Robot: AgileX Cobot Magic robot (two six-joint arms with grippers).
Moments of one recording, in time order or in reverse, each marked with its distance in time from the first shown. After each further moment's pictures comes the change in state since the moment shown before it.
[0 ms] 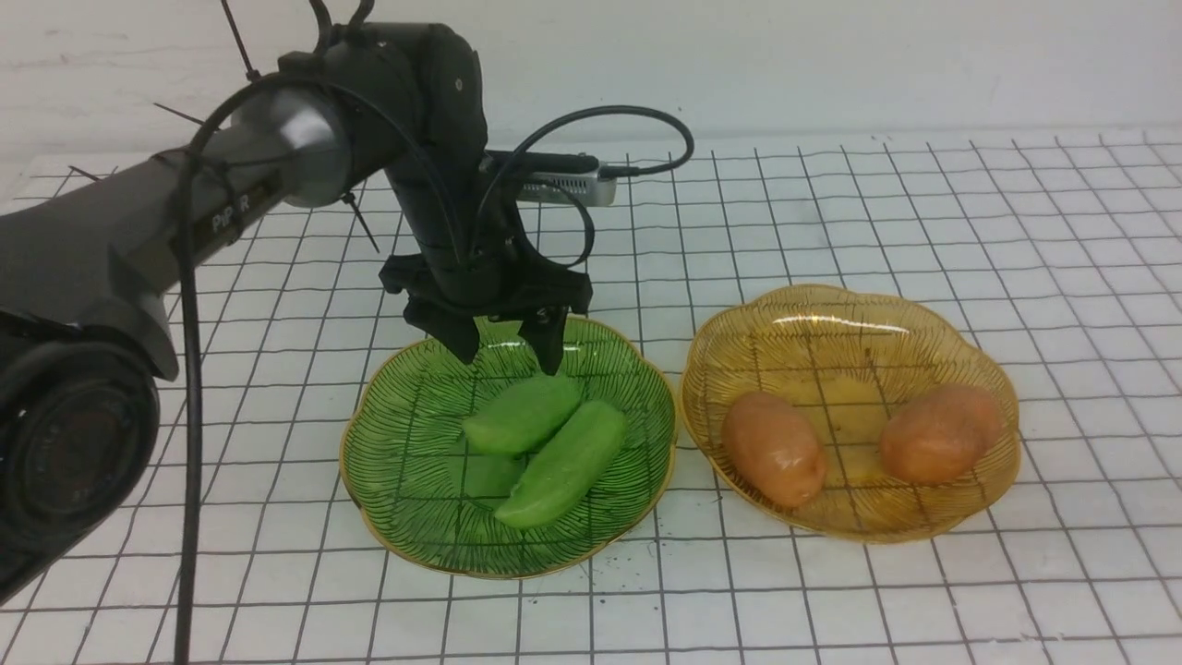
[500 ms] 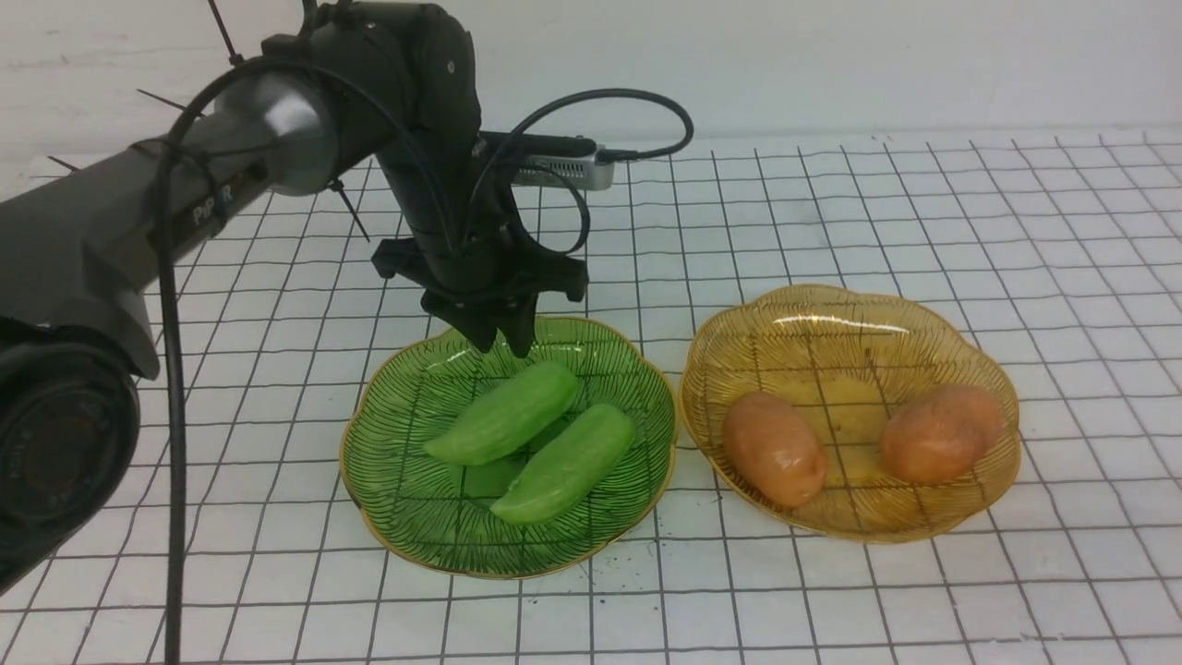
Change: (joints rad) right arm 0.000 -0.464 0.599 0.018 -0.945 -0.153; left arm 0.001 -0.026 0.000 0.017 0.000 0.005
